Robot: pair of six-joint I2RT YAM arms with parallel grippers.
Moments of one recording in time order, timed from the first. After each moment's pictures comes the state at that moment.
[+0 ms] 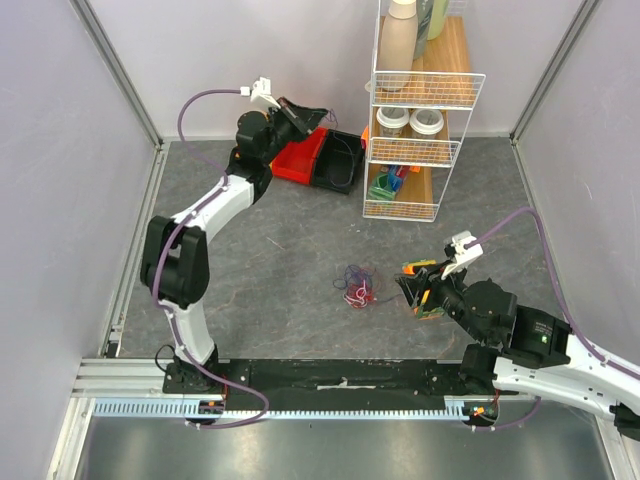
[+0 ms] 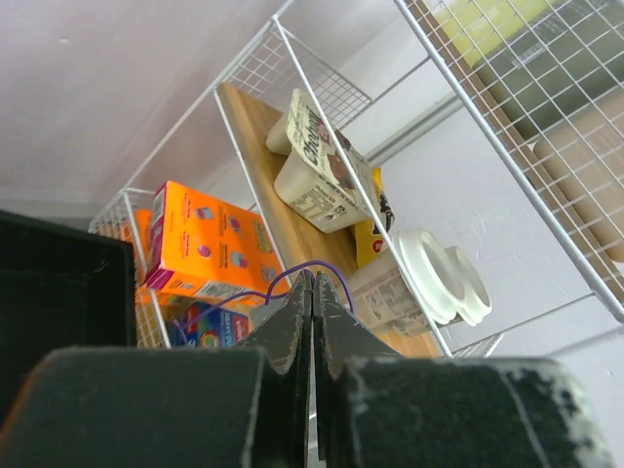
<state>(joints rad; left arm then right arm) -0.37 1.84 1.46 0.51 0.25 -0.85 1.15 0.47 0.70 -0.50 0.56 0.43</state>
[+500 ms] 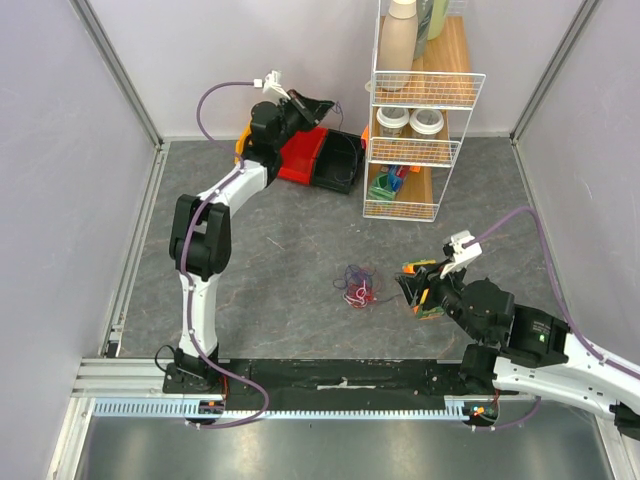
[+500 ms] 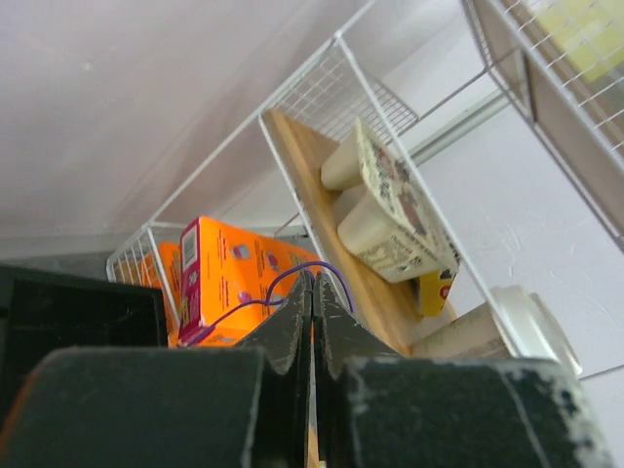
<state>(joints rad) -0.34 2.17 1.76 0.55 0.31 -0.87 1.15 0.48 0.70 -0.50 0.58 0.43</state>
